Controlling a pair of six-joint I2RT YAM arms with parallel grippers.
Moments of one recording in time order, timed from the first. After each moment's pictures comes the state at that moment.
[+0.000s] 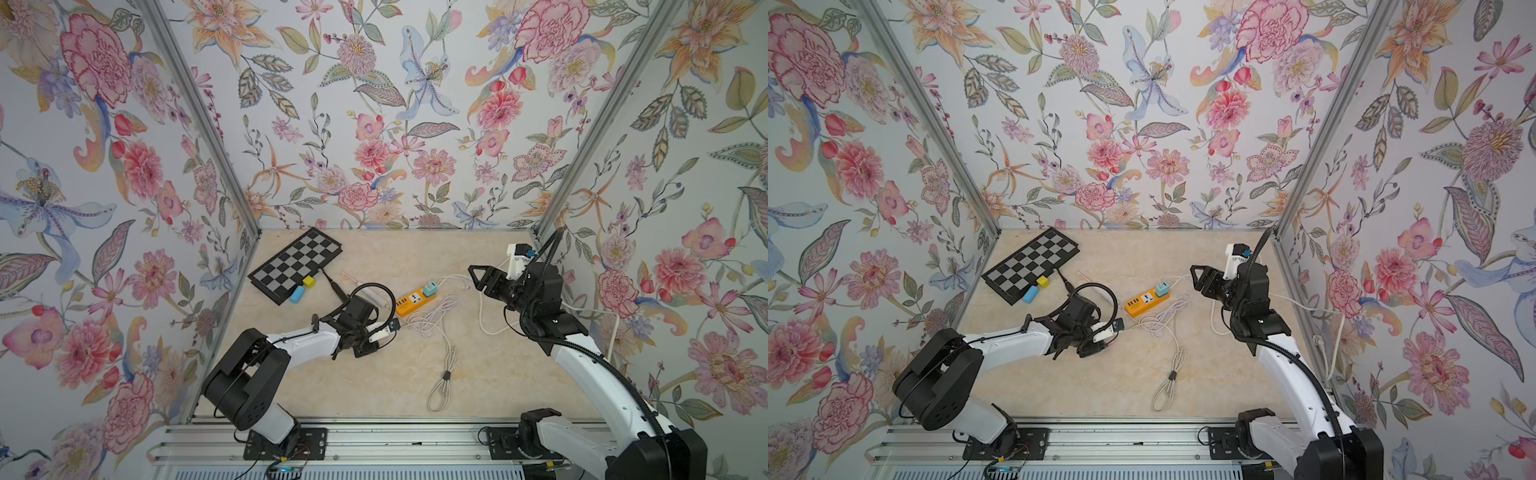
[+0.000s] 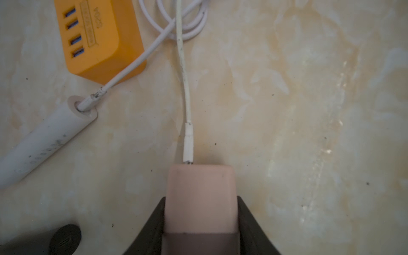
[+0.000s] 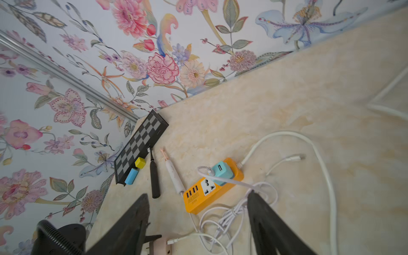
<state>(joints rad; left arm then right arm) -0.62 1.56 0.74 -0.20 0.13 0.69 0.17 1.10 0.79 -0.10 -0.28 0.60</state>
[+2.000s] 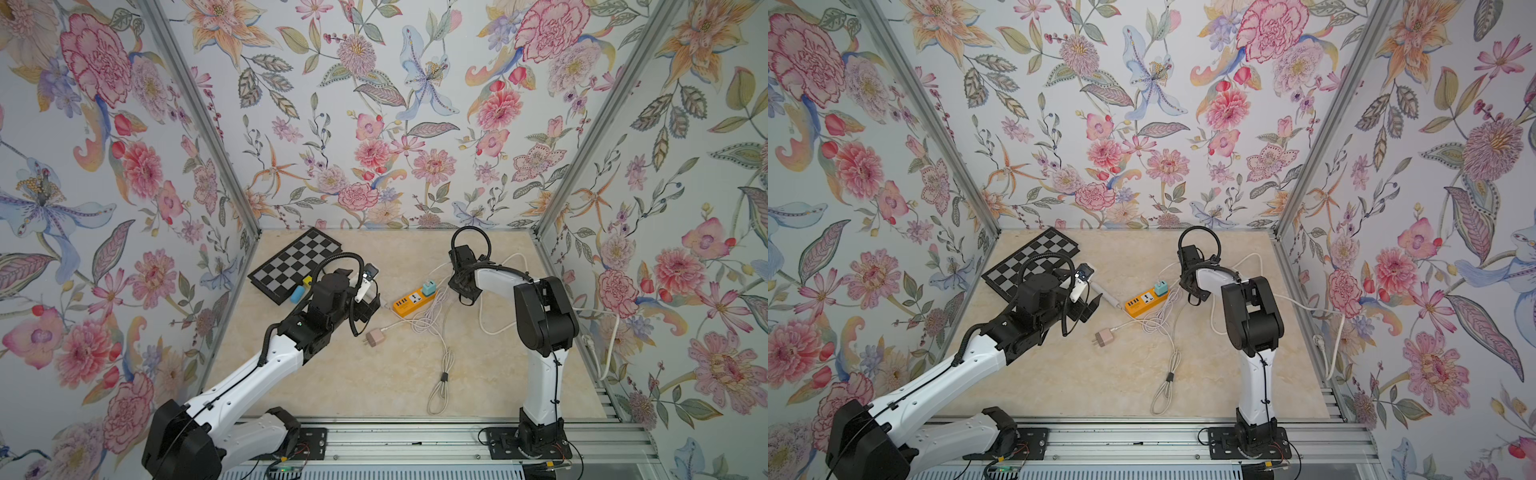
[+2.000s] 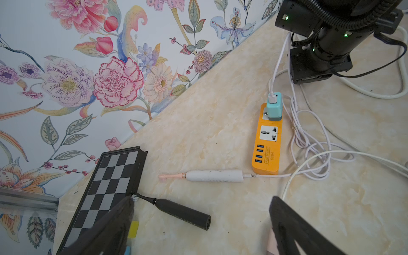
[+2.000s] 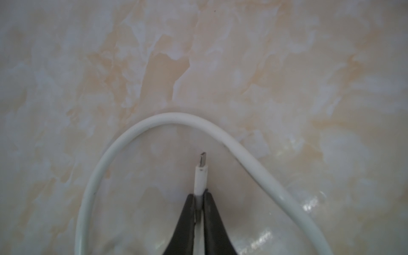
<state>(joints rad) -0.60 1.13 0.85 -0.14 -0.14 0.34 0.33 2.08 1.42 -0.50 0.32 0.88</state>
